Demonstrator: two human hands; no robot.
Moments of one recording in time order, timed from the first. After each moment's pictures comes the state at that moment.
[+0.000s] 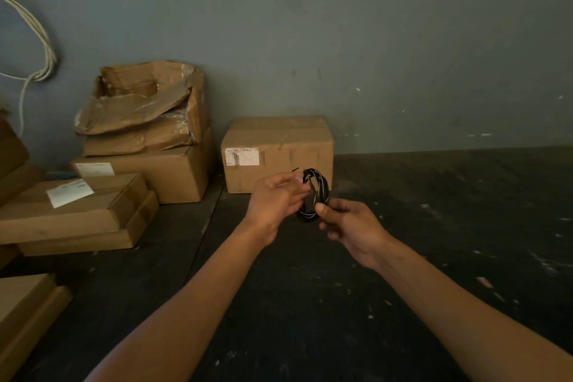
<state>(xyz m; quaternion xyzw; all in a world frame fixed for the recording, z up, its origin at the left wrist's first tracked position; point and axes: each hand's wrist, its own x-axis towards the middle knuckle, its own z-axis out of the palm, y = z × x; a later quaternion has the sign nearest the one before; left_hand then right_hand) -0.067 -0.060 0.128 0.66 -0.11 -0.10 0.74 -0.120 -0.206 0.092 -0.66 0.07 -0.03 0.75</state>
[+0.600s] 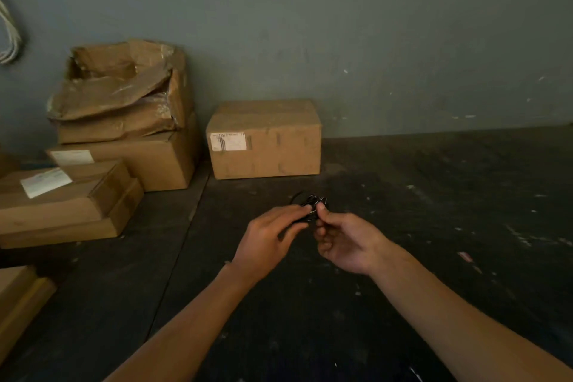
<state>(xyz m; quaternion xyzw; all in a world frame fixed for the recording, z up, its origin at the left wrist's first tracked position) -0.078 -0.041 0.032 0.76 -0.48 0.24 0.37 -0.140 -0.212 0.064 -0.43 0.22 0.12 0.87</state>
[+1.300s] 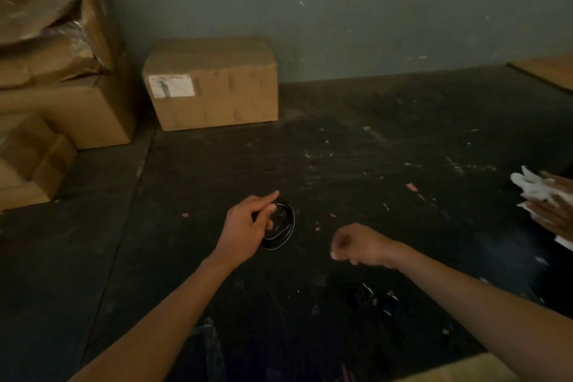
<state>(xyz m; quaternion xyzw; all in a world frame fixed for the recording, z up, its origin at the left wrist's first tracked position) -0.121 -0.060 -0.036 0.80 -0.27 -0.07 0.53 -0.221 -0.292 -0.049 -0.88 0.19 0.23 0.37</state>
